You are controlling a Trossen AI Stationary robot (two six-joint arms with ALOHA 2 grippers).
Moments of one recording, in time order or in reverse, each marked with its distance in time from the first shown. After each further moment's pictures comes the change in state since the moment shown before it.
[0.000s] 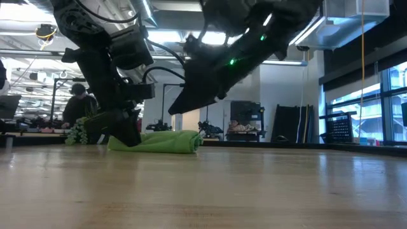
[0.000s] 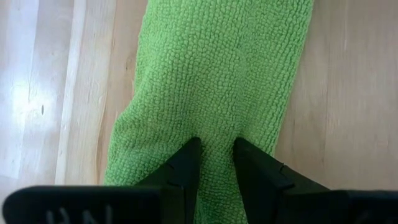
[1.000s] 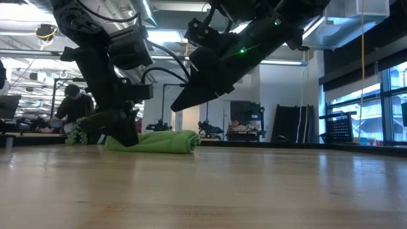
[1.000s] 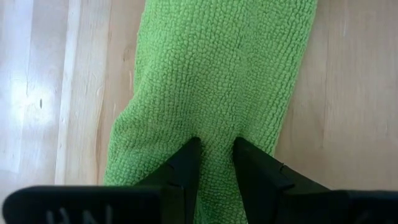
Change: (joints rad) left arm 0.000 0.000 0.000 -0.040 -0.002 -0.001; right arm 0.088 -0.016 0.000 -0.041 0.064 -0.028
